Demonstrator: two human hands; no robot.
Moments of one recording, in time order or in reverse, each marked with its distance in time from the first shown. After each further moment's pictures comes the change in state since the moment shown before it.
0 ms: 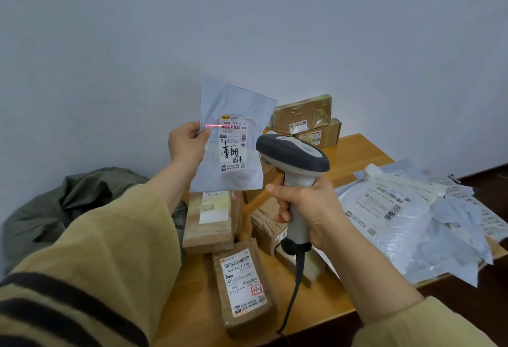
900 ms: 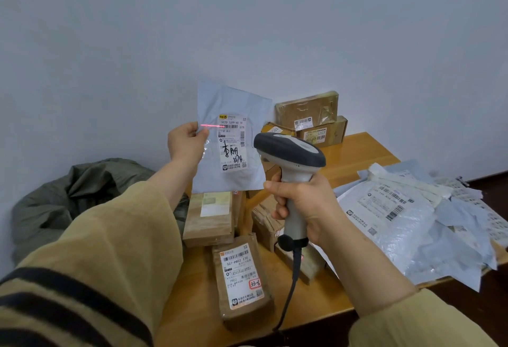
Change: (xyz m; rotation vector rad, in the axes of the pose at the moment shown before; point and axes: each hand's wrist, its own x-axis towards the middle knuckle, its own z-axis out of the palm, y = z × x) left_hand -0.008 -0.006 -0.005 -0.005 0.051 -0.099; right_hand 0.008 0.003 0.000 0.028 -0.052 0.051
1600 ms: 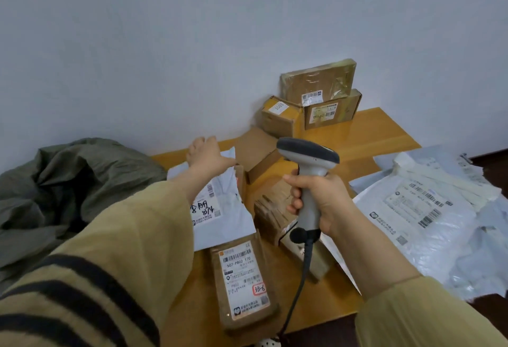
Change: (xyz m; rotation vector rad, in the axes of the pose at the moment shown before) left_hand 0.036 -0.084 0.047 1.053 -0.385 -0.077; right_hand 0.083 0.034 -0.018 0.076 0.157 0.280
